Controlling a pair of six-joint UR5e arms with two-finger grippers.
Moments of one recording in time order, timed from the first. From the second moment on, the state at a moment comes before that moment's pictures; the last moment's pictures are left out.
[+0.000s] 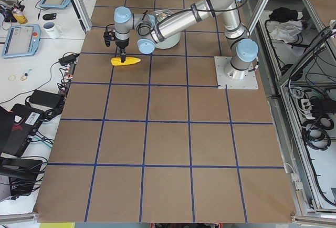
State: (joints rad) left arm -1.41 -2.10 -1.56 -0.85 1.54 -0.07; right arm 1.88 -1.44 1.52 -1.77 -1.51 0.34
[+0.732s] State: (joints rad) left arm -1.41 -2.18 -1.55 -0.81 1.50 -0.12; right arm 2.11 -1.26 1.53 -1.96 -1.59 0.58
